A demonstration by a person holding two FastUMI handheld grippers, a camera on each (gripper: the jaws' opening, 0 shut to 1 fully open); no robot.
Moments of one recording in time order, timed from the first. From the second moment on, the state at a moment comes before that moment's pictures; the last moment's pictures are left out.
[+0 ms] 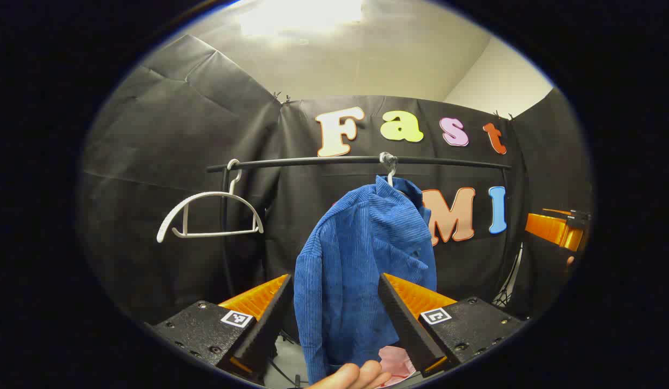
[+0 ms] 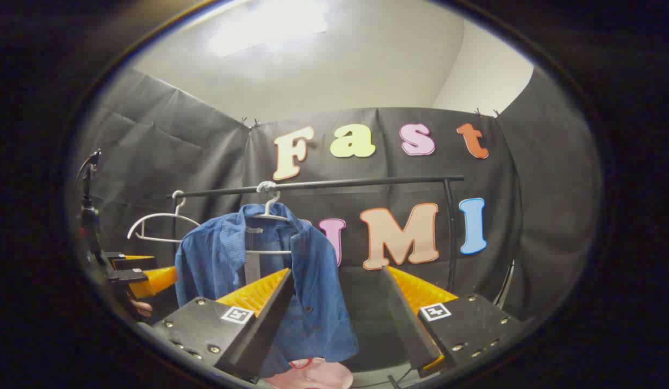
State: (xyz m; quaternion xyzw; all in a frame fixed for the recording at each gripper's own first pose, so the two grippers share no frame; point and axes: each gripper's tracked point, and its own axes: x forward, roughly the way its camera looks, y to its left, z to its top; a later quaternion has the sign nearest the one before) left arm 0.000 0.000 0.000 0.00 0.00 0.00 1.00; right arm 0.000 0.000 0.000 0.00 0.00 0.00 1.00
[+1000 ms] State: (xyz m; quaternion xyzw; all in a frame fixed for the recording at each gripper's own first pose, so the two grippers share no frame) left arm 0.030 -0.053 -0.004 -0.01 0.02 -0.03 1.00; right arm 0.020 -0.016 -0.020 0.02 0.01 0.01 1.00
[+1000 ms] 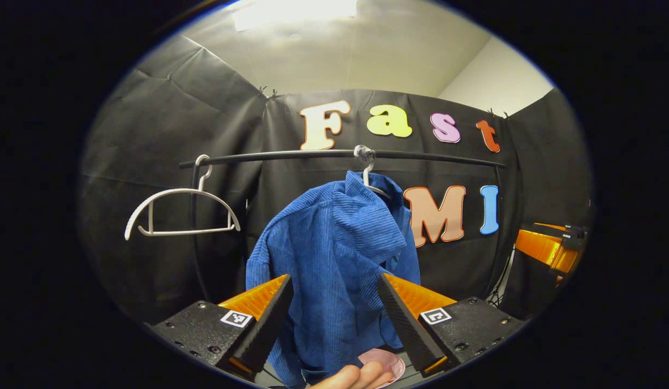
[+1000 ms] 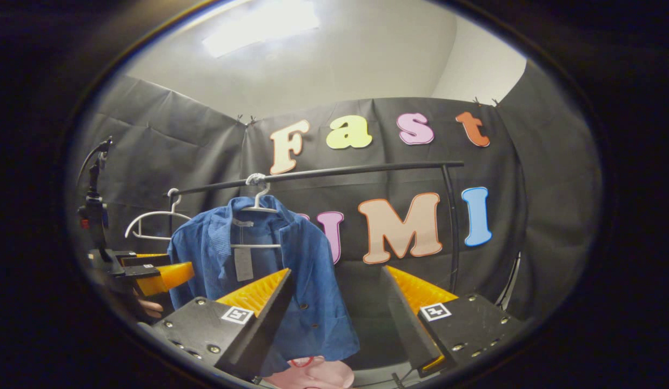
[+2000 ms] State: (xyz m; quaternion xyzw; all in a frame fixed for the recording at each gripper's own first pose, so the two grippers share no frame) left arm 0.101 -0.079 -0.065 0.01 0.06 0.04 1.00; right arm 0.054 -0.034 -0.042 0.01 0.03 0.01 1.00
